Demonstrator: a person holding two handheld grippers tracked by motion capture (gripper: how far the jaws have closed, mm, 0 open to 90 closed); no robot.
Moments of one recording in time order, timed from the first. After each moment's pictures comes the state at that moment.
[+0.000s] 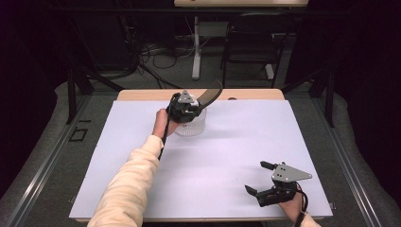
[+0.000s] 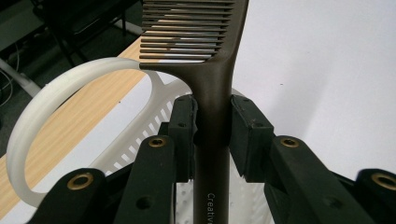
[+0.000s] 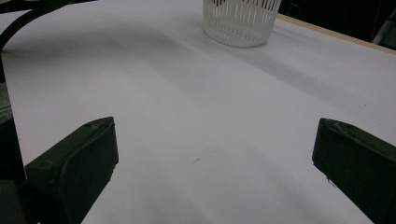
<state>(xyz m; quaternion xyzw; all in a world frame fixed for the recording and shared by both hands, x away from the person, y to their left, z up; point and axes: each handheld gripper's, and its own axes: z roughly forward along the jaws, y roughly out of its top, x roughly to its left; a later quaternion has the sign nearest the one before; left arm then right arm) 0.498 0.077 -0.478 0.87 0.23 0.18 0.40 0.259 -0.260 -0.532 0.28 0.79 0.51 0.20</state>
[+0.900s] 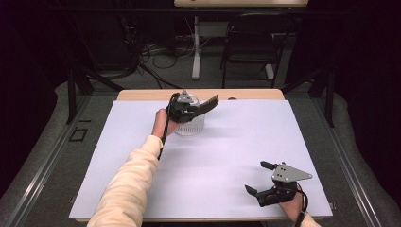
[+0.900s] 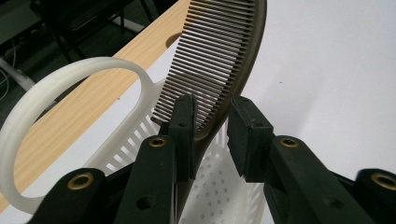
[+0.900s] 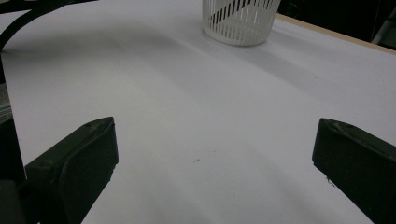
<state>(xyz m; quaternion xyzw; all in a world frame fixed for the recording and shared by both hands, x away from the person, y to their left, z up) 0.498 0.080 -0.478 0.87 0.23 0.17 0.41 0.259 -0.260 -0.532 0.29 0.79 0.51 0.20</state>
